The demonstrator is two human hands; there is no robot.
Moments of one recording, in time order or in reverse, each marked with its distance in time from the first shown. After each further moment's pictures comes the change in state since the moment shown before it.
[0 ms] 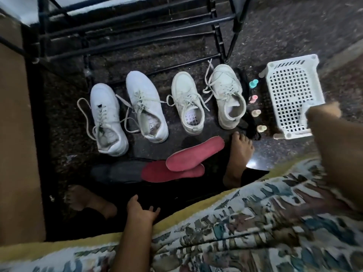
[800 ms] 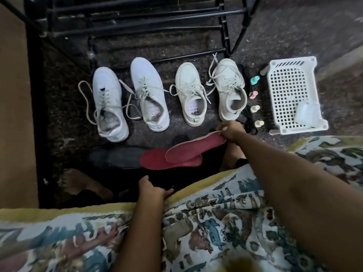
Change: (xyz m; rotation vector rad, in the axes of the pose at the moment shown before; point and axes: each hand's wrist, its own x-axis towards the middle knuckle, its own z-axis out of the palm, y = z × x) left_hand -0.025 -0.013 0.021 -0.055 -0.135 -0.165; right_hand -0.023 -0.063 -0.081 0.117 -0.704 -0.397
